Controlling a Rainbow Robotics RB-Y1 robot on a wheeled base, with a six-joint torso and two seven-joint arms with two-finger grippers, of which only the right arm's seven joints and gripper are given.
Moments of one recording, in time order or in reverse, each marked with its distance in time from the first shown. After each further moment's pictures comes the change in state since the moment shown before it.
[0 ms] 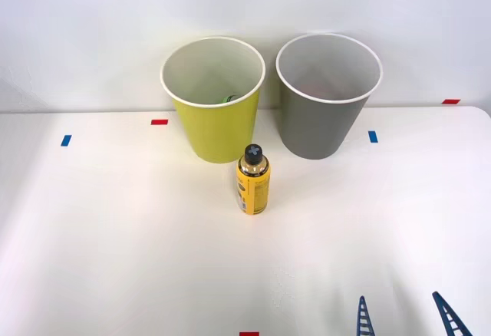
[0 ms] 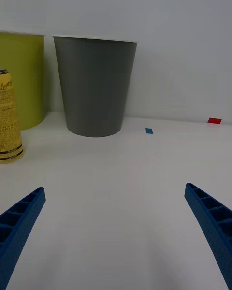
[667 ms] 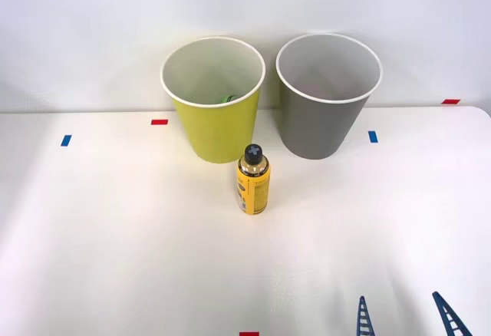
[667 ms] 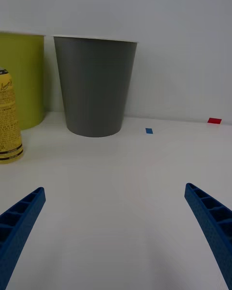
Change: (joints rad) arm 0.000 0.000 0.000 0.000 0.000 0.000 0.000
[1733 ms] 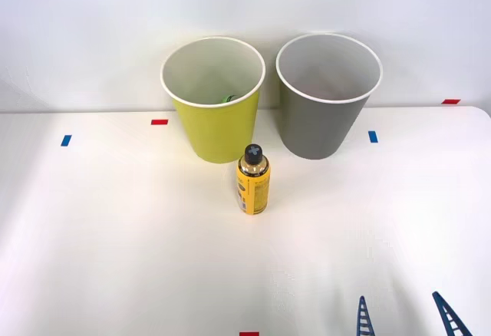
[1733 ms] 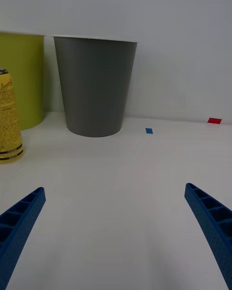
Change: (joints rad) arm 0.000 0.000 0.000 0.000 0.000 0.000 0.000
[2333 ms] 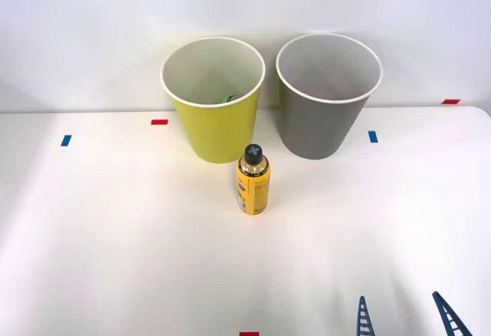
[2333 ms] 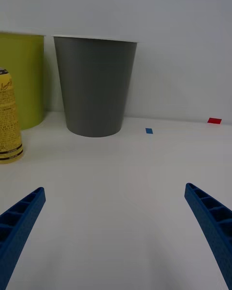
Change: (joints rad) arm 0.000 0.000 0.000 0.000 0.000 0.000 0.000
